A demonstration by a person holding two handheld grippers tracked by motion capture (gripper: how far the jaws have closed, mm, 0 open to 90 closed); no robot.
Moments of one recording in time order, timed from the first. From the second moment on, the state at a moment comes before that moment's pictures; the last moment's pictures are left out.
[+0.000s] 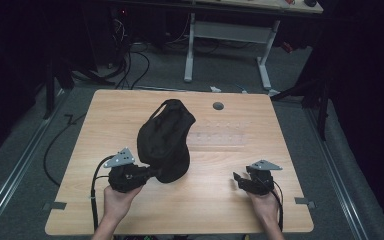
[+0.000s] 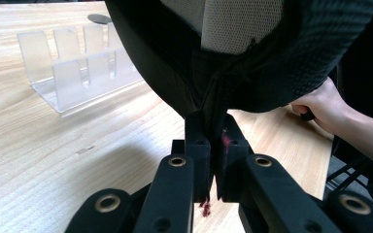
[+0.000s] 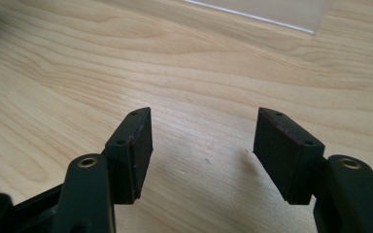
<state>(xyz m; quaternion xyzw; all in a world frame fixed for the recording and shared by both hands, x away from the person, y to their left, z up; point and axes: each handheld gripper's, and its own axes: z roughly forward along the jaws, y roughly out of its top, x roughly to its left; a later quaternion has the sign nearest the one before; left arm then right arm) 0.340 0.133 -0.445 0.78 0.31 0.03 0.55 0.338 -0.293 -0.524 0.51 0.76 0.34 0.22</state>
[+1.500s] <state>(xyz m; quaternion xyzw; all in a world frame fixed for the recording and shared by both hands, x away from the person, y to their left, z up) 0.390 0.130 -0.411 0.75 0.35 0.11 0.54 0.335 -0.288 -0.531 0.52 0.76 0.32 0.23</state>
